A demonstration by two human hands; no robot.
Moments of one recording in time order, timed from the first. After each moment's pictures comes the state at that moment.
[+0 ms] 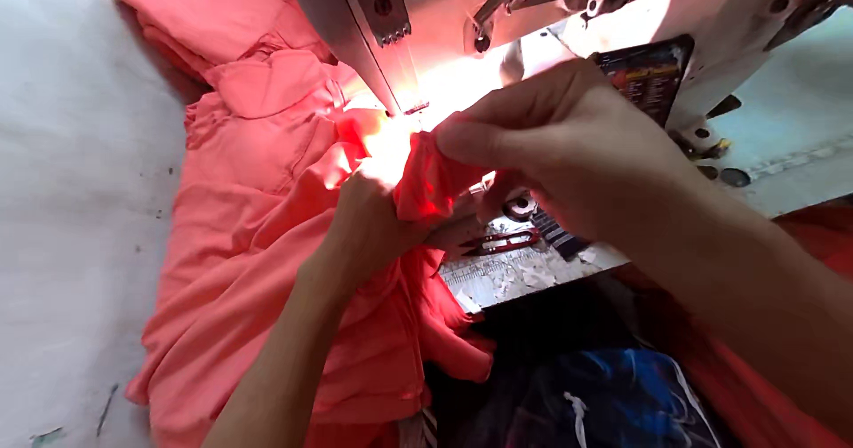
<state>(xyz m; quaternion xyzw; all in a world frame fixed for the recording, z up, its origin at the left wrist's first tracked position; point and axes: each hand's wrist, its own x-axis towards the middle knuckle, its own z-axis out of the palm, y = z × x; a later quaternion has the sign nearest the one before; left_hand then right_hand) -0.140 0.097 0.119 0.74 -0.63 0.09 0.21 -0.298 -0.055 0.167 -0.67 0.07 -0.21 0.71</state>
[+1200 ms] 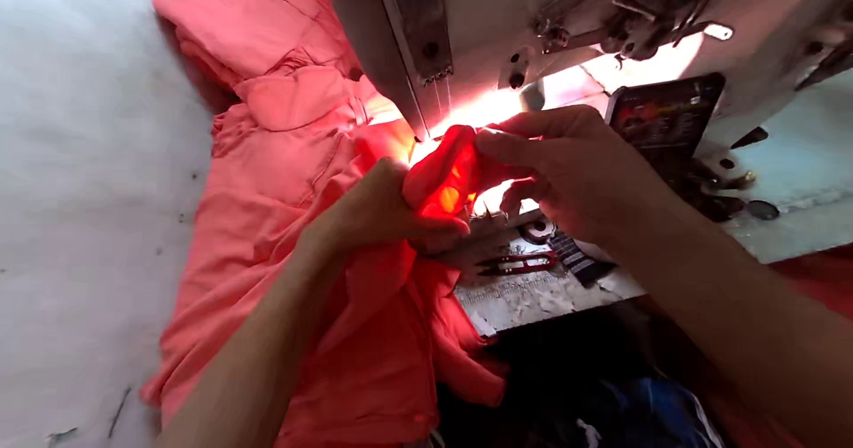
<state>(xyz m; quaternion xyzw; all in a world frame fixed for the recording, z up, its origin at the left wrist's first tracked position) -0.095 0.075 0.146 0.70 -0.64 -0.17 0.26 -0.275 -0.066 0.153 -0.58 0.18 -0.22 0.76</state>
